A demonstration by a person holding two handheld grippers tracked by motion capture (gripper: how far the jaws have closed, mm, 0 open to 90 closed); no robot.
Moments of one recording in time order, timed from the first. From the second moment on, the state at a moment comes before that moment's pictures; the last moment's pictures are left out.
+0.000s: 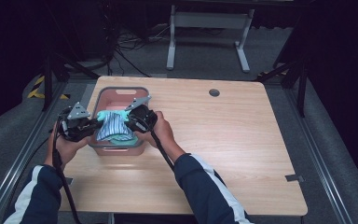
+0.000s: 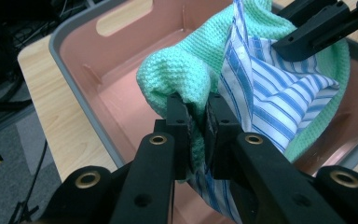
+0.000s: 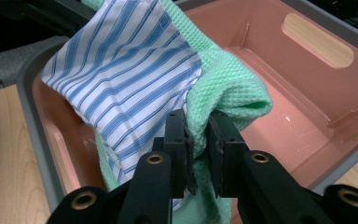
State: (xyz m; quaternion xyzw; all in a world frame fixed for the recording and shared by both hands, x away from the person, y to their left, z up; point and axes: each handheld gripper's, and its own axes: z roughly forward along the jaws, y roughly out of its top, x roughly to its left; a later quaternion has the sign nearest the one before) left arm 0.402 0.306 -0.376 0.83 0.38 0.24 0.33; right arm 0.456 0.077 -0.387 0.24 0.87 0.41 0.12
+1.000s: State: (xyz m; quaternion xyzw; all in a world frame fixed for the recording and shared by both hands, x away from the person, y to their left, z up) left arm 0.404 0.290 -0.376 0.82 0.39 0.27 0.33; right arm 0.458 0.068 -0.391 0.25 0.88 0.39 0.13
